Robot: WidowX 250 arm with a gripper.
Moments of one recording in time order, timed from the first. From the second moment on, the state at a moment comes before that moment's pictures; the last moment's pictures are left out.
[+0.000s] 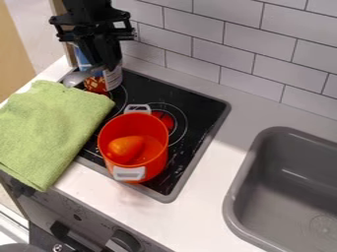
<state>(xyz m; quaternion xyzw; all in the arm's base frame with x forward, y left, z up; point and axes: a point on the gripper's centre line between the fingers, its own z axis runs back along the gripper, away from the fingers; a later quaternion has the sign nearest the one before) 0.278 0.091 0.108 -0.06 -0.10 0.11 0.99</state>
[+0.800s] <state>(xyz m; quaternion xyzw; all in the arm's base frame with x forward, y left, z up) 0.306 0.060 0.102 -0.09 -0.15 0.18 0.97</state>
